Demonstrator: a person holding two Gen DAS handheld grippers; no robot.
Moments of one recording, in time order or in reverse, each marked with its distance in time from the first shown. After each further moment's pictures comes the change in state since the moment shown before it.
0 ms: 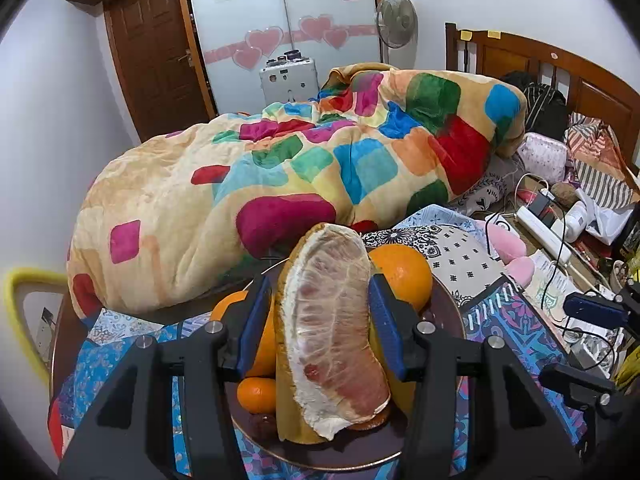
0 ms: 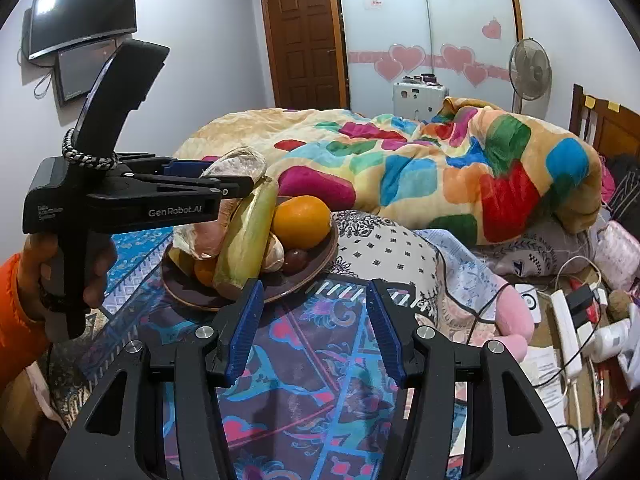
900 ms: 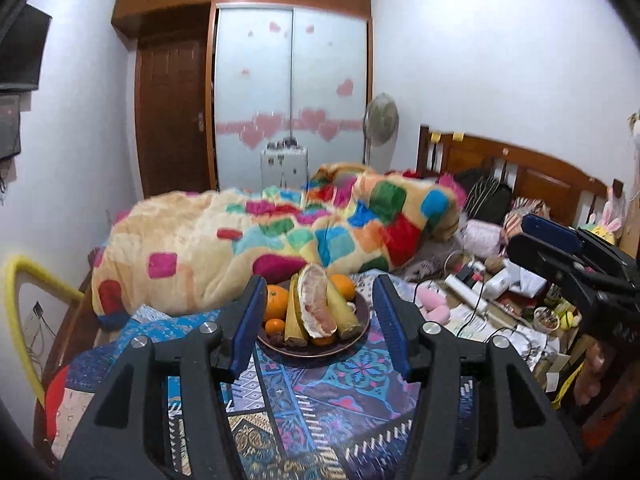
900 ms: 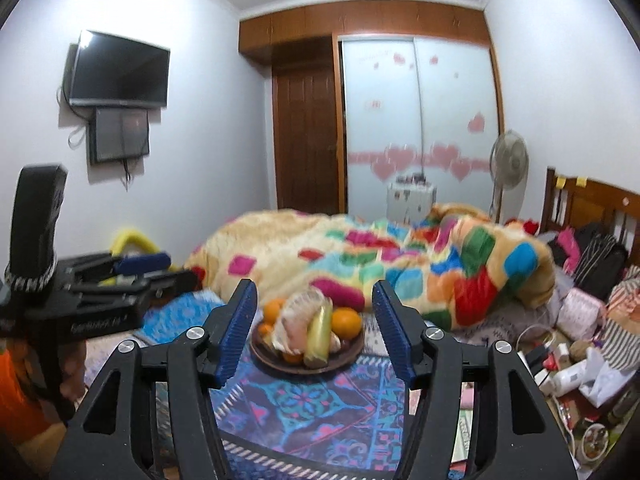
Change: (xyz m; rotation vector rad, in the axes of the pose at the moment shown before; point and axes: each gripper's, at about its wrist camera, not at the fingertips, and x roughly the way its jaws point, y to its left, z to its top) left arm -0.259 0.018 -0.072 -0.107 -0.350 -0.093; right arm -0.174 0.092 0.027 -0.050 -0.365 -0.065
